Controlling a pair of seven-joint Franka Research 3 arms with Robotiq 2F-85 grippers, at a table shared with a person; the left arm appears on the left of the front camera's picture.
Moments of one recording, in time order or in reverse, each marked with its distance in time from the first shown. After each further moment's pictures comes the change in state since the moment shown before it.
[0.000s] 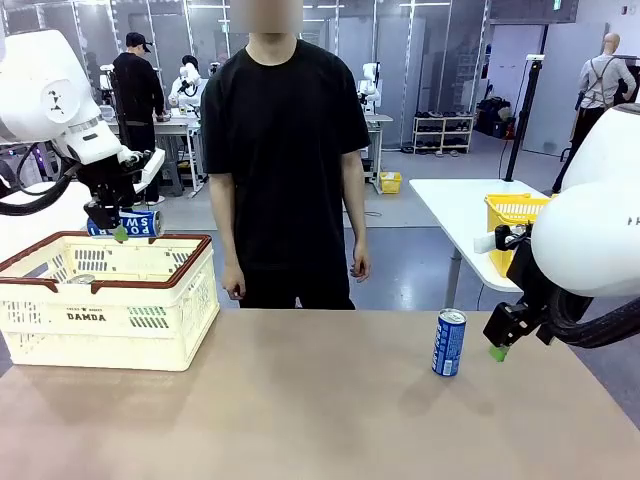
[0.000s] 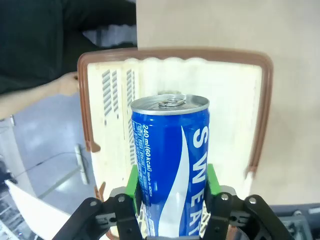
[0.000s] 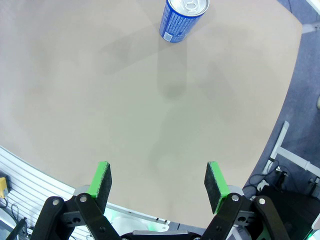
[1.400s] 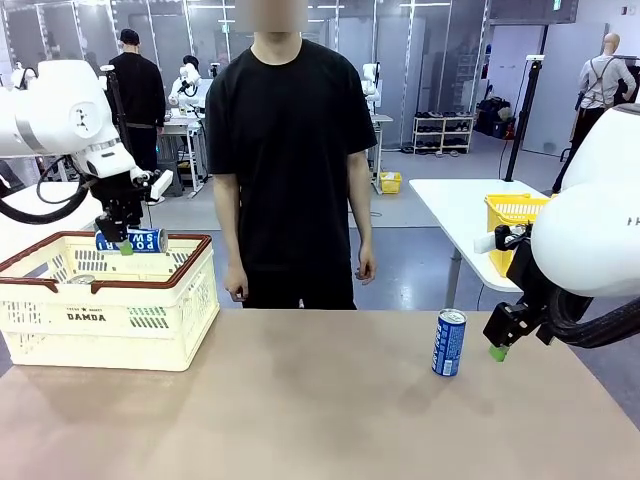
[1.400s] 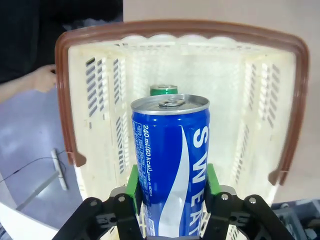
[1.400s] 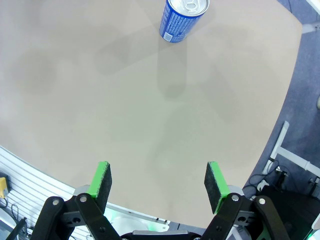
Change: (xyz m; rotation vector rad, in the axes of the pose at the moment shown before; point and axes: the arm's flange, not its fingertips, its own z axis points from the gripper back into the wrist) left arm -0.016 0.039 -0.061 -0.142 0.003 0.012; right arm 0.000 0.000 0.000 0.000 0.000 0.000
